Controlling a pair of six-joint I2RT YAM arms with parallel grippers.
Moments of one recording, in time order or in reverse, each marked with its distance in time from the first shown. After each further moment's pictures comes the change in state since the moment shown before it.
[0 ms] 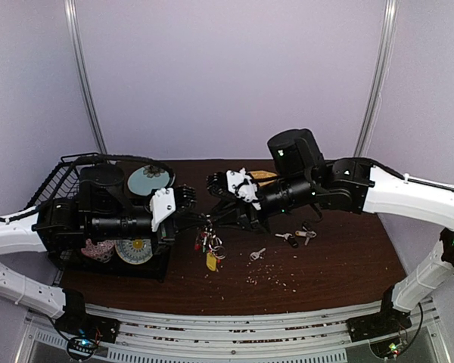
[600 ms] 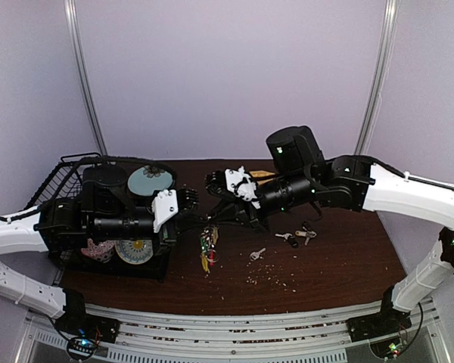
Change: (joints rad) left arm 0.000 0.012 0.002 -0.005 0.008 0.008; right arm 0.003 0.013 0.032 -0.028 -0.012 -0.013
